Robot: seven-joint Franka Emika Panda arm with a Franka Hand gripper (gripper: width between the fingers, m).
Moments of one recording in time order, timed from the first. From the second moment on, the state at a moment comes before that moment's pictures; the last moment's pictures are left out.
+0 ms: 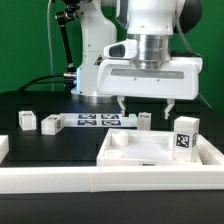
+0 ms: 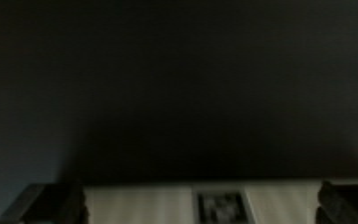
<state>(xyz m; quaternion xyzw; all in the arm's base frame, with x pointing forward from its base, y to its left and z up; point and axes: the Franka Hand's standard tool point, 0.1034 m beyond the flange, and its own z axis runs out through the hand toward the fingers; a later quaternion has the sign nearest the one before) 0.433 0.066 0.044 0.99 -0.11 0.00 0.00</state>
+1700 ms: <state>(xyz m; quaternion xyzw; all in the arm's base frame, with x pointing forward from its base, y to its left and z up) 0.383 0.070 0.030 0.95 -0.05 -0.30 0.02</state>
